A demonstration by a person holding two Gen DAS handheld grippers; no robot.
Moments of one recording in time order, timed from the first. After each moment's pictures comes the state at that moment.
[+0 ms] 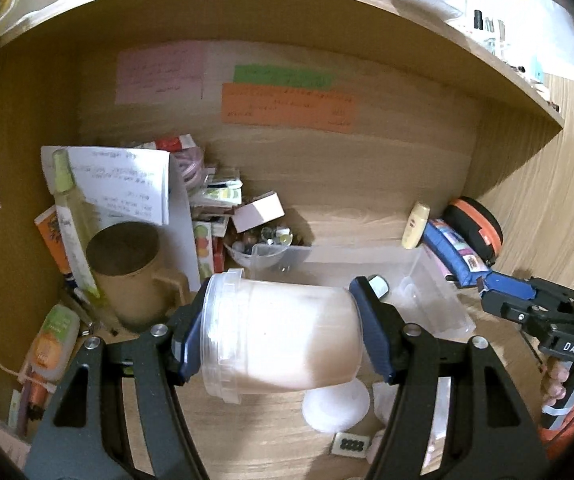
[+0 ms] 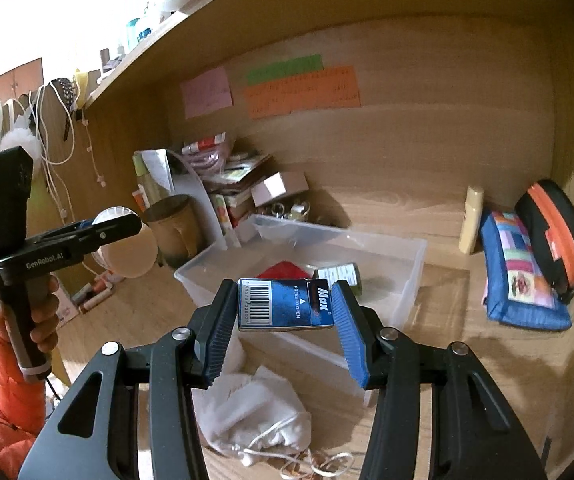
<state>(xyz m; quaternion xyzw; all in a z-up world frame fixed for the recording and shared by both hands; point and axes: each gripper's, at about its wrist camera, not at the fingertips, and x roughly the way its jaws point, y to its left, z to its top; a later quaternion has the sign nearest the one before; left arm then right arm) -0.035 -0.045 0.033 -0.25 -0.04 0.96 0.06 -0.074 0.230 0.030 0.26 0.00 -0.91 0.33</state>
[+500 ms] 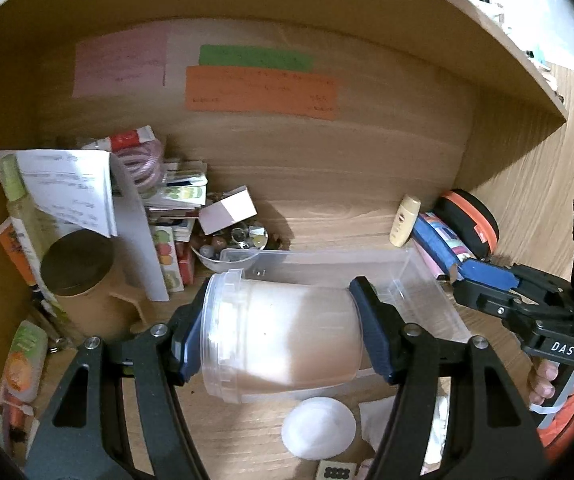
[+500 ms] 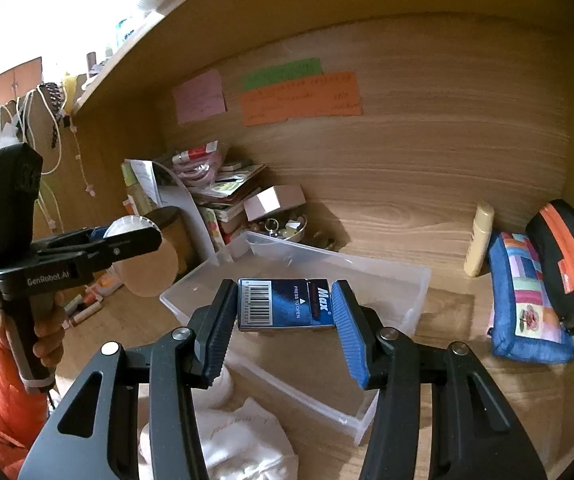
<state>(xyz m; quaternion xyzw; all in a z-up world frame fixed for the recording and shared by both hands) -0.078 -0.025 0.025 -0.28 -0.04 0.96 0.09 -0.111 0.216 0.035 0.26 0.00 -0.91 0.33</state>
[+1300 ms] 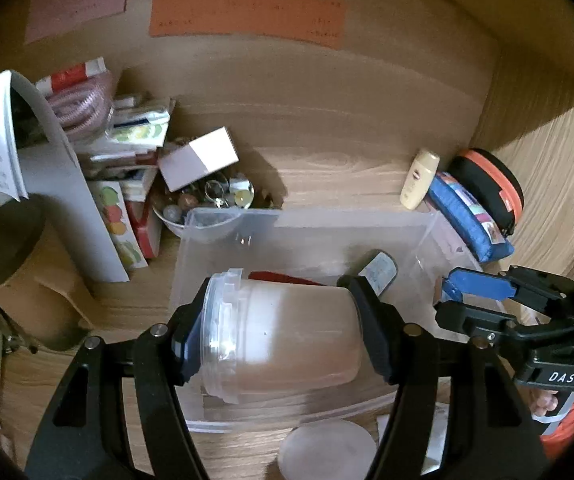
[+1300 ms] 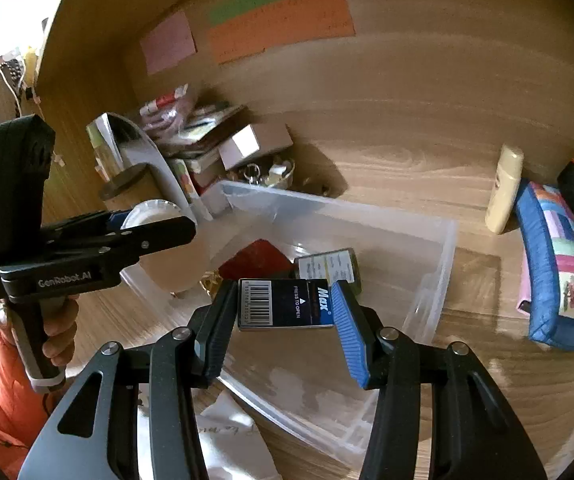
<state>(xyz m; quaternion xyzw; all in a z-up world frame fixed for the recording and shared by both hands) -0.138 -0.012 -0.032 -0.35 -0.03 0.93 0.12 -0.155 0.197 -0.013 0.35 0.01 -0.88 0.32</state>
